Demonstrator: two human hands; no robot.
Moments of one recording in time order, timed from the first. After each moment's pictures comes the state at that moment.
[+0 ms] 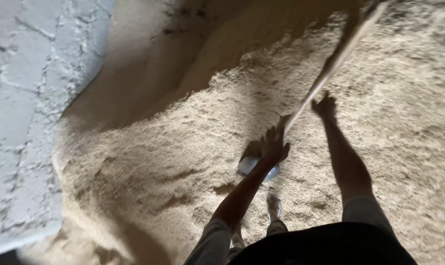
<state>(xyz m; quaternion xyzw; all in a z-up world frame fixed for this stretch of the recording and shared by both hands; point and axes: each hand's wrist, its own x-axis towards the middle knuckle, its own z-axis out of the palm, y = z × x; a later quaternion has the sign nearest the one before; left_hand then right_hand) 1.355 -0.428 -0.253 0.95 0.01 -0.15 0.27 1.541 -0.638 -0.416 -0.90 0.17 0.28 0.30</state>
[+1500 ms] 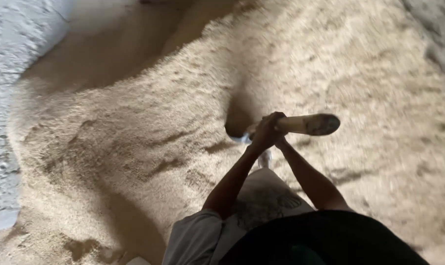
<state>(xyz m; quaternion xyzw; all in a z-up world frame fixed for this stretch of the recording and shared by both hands) 1.041 -0.329 -0.140 0.82 -0.11 -0.07 0.56 1.014 -0.502 -0.243 -0.75 0.21 0.22 0.59</state>
